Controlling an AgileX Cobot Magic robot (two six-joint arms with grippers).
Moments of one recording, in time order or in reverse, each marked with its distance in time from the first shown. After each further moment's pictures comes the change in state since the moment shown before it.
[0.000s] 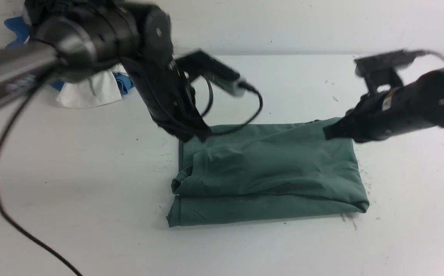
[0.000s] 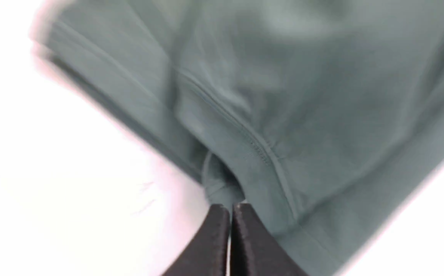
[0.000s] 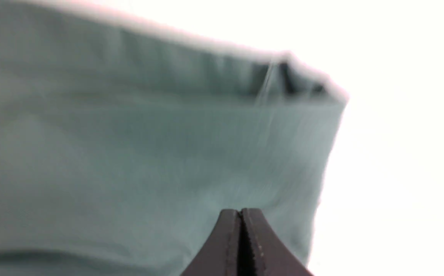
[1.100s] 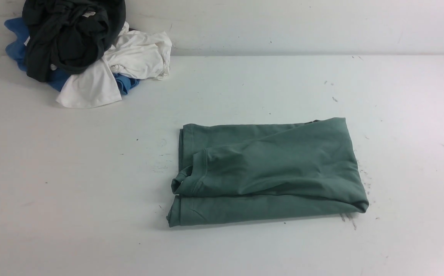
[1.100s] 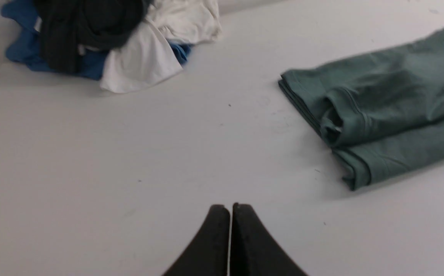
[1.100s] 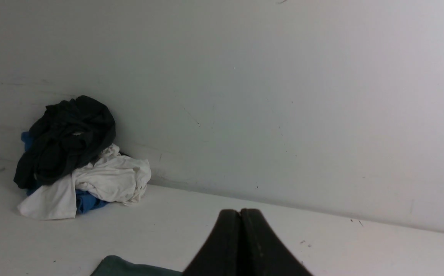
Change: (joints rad) right arm 0.000 -1.188 0.487 0.027 -0.120 0.000; left arm 0.152 -1.793 1.290 0.244 -0.343 -0.437
